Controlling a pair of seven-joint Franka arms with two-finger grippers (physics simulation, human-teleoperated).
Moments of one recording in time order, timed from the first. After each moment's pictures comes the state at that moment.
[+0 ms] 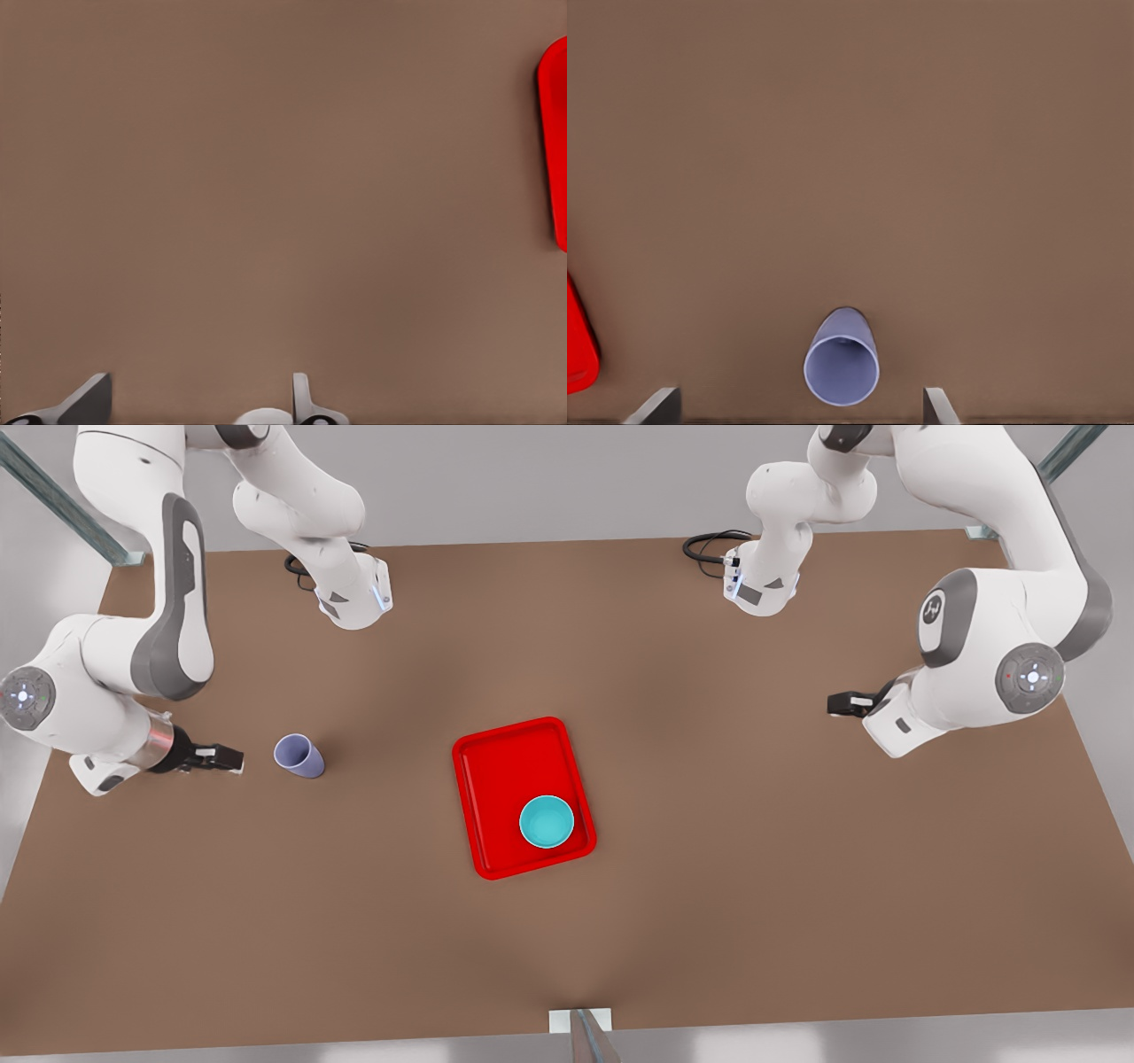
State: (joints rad) left arm -0.14 0.23 0.05 -1.43 -0.02 1.31 0.04; right arm -0.12 0.07 -0.01 -1.84 0.03 1.79 -0.05
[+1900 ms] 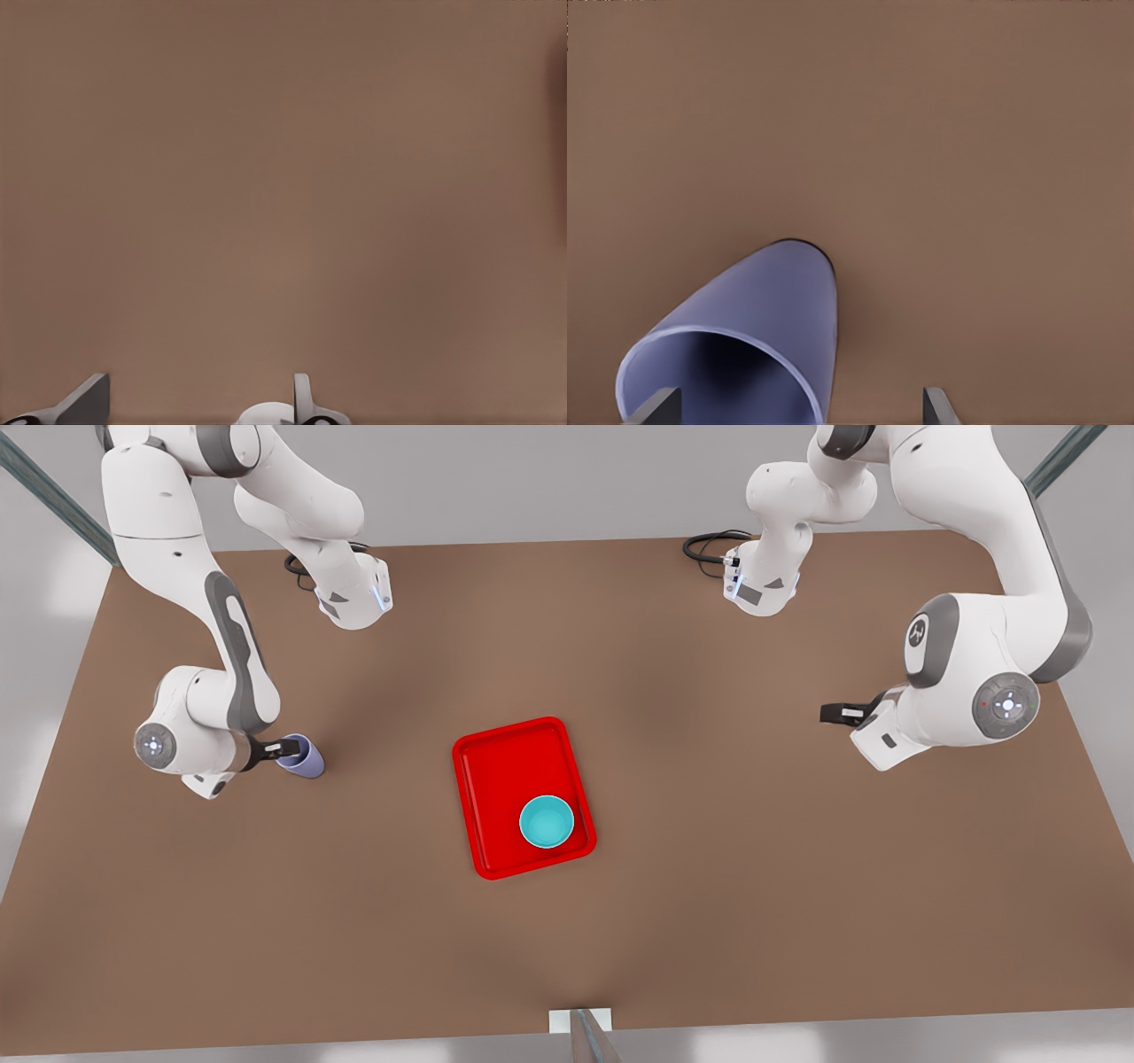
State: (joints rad) left arm -0.15 0.25 0.05 -1.46 -0.01 1.32 0.04; right arm -0.20 0.22 0.02 -2.23 0.00 2.13 -0.34
